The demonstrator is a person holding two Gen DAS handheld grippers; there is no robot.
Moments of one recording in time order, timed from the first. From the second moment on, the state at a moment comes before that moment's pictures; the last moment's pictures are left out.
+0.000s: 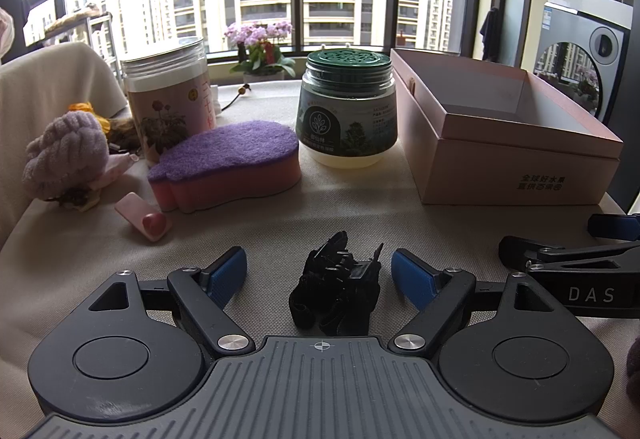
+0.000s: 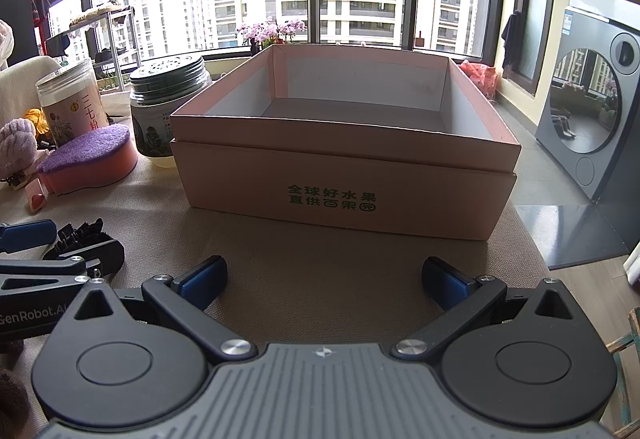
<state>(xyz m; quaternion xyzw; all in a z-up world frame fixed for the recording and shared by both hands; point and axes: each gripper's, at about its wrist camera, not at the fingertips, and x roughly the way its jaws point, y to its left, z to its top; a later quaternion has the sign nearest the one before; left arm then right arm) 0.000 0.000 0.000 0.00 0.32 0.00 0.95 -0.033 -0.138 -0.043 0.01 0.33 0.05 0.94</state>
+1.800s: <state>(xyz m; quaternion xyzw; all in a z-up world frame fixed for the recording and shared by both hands) 0.000 0.000 0.000 0.01 0.32 0.00 0.95 -0.033 -0.137 -0.043 0.00 0.33 0.05 0.94</state>
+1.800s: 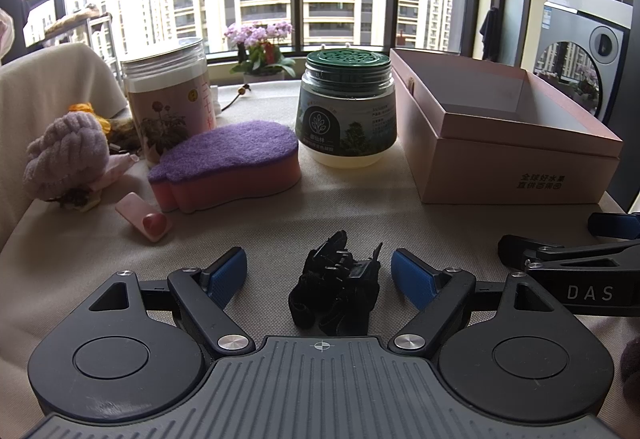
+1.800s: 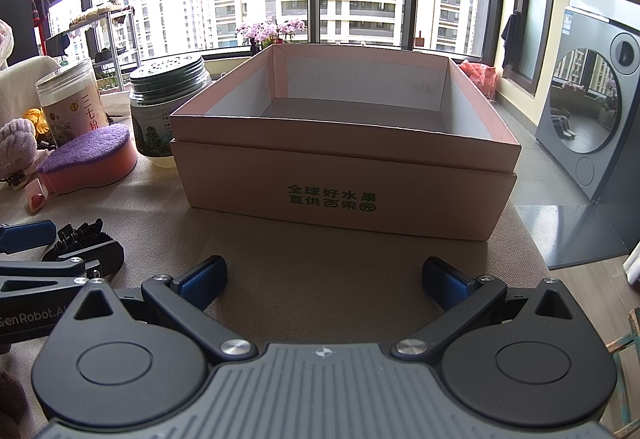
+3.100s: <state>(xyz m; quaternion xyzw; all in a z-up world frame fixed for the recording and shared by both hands) 0.019 0.140 0.015 -0.06 0.32 -0.05 0.94 -0.031 -0.025 -0.016 -0.05 0.34 0.29 0.89</state>
